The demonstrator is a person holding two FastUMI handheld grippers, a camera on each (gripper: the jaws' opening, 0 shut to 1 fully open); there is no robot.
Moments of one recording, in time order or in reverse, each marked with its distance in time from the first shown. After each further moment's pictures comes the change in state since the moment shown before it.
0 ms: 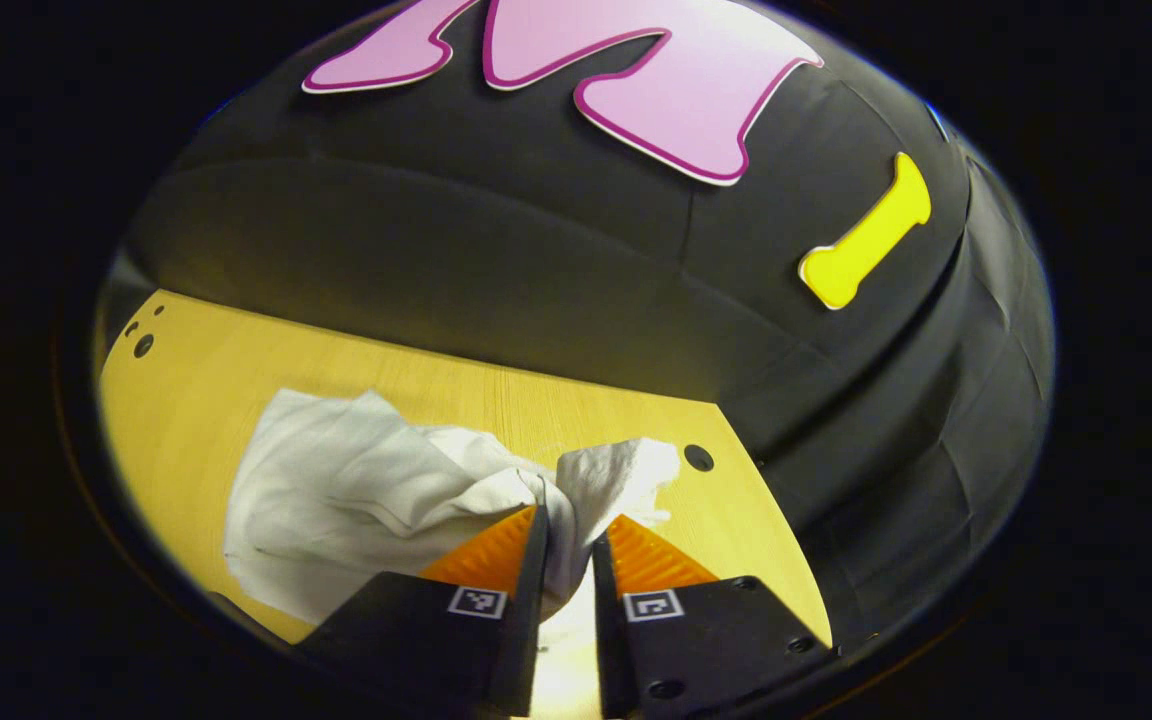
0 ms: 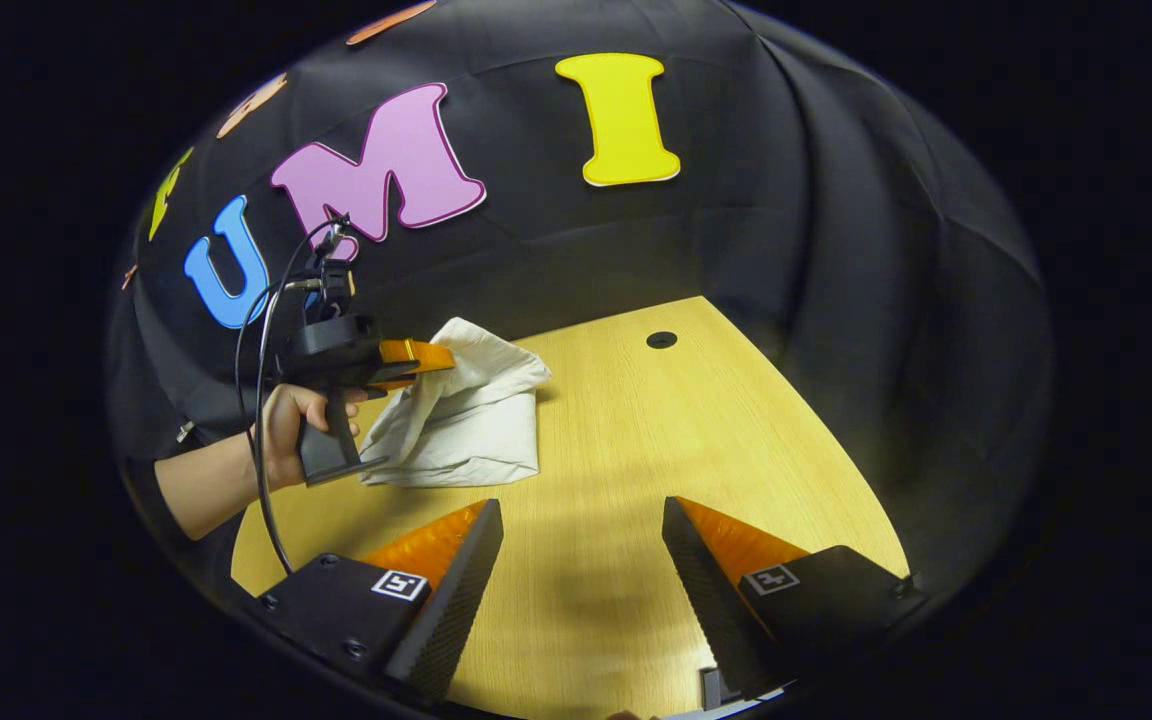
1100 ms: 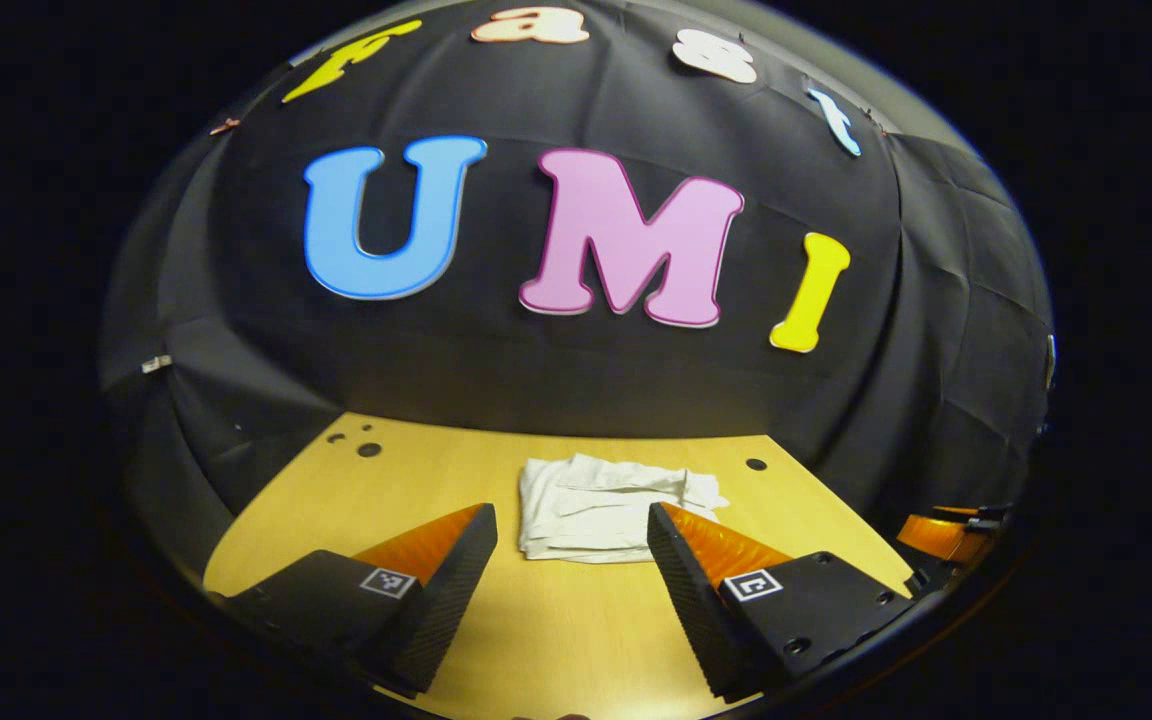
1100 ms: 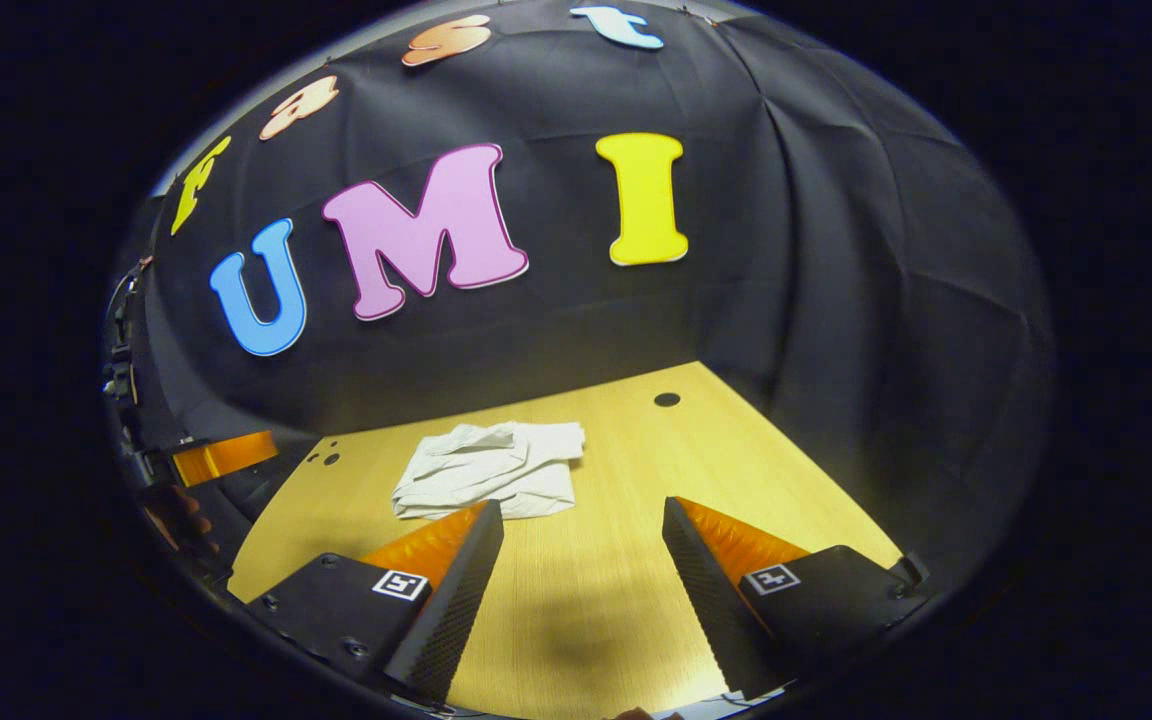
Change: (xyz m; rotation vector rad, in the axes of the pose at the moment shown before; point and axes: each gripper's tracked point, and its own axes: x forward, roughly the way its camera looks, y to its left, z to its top) left arm -0.368 0.090 -0.014 0.244 -0.417 0.282; right arm -0.091 0.071 0.017 -0.055 -0.277 -0.077
